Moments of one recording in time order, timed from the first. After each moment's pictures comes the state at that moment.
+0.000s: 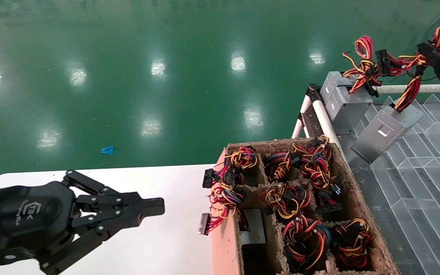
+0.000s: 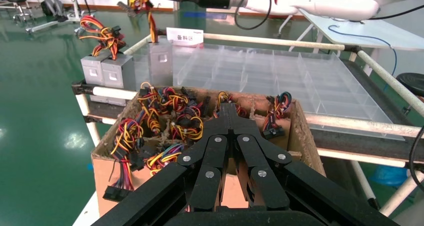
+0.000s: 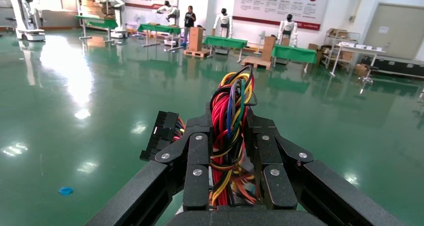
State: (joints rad) left arm -1.11 0.56 0.41 -1.26 0.64 1.45 -0.12; right arm 1.23 -0.60 -0.41 0.59 -0.36 -0.98 -0.40
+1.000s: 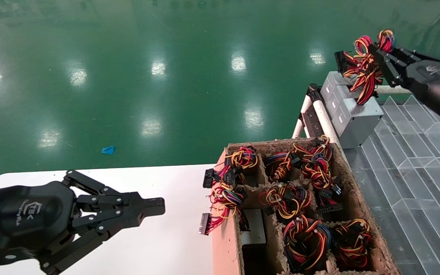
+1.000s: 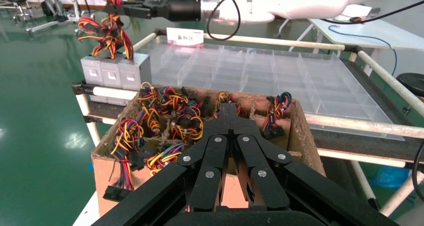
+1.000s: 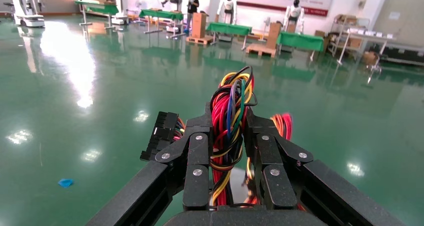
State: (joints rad) left arm -1.11 0.56 0.41 -1.26 0.64 1.45 -0.12; right arm 1.53 -0.84 -0.51 0.16 -0.51 -1.06 -0.51
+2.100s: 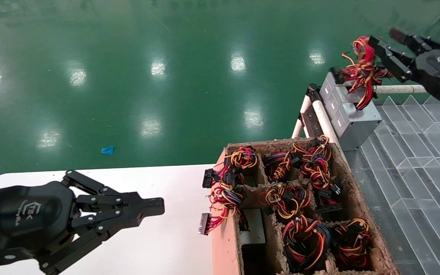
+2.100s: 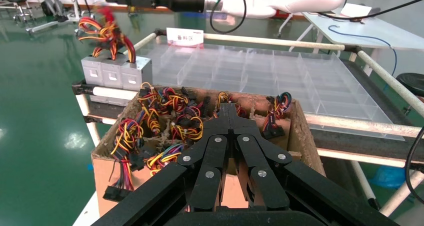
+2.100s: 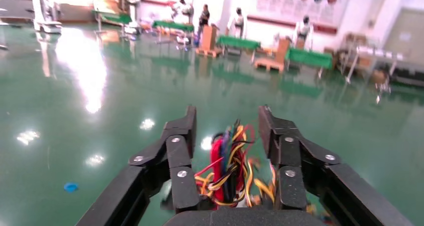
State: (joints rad) left arm -1.11 0.56 0.41 -1.26 0.64 1.45 -0.12; right arm 1.61 -0.84 -0.53 0.06 -0.54 -1.20 -0.56
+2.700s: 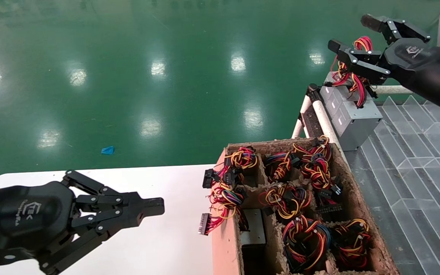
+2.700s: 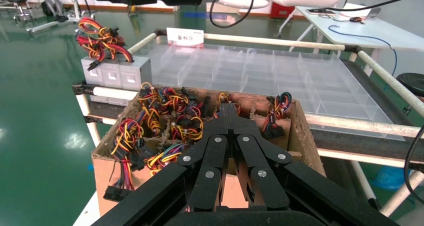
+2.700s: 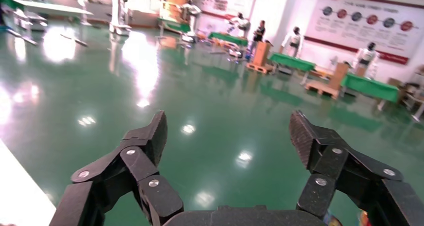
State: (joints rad) left arm -1.11 0.56 0.41 -1.26 0.64 1.45 -0.12; right arm 1.63 -0.83 -0.55 0.21 -0.62 -1.30 -0.51
